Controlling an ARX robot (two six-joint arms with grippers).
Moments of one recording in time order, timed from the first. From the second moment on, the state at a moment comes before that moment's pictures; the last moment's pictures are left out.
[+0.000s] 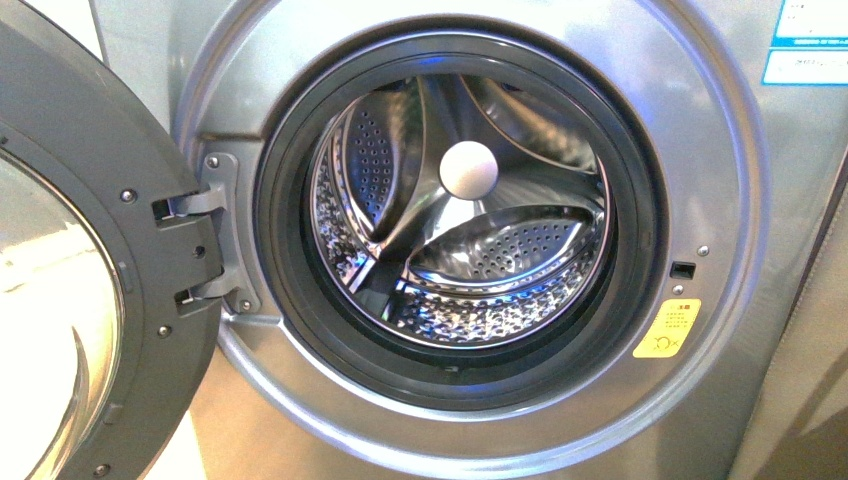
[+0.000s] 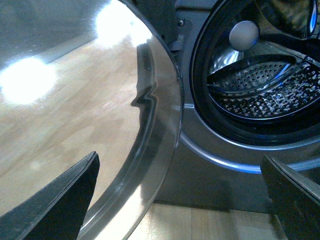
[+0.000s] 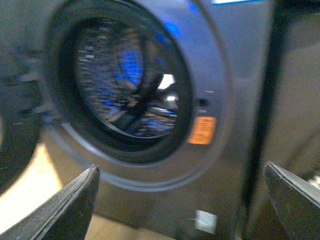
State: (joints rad) left arm 0.00 0.00 0.01 0.00 0.00 0.00; right arm -0.20 0.17 0.01 0.22 -0.52 0.10
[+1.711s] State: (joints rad) left arm 0.00 0.00 0.01 0.00 0.00 0.00; right arm -0.86 2.34 0.84 0.63 -0.40 -0.34
